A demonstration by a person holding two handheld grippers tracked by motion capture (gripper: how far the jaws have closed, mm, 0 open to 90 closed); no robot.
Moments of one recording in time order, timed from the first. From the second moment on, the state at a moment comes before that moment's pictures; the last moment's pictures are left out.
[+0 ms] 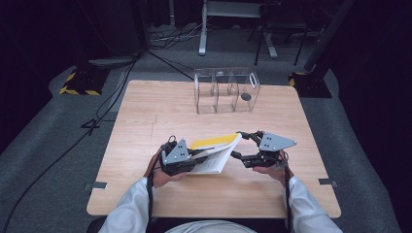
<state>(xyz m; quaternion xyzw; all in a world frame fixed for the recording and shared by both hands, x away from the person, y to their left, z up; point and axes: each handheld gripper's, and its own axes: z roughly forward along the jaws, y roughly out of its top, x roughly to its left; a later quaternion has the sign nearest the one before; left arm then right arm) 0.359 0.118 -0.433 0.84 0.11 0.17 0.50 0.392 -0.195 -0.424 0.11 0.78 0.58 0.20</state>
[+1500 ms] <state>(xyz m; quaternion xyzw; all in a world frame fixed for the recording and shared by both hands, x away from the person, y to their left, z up) 0.380 0.124 -0.425 0.80 0.13 0.09 0.58 0.390 -0.197 -0.407 0.05 0.81 0.56 0.17</state>
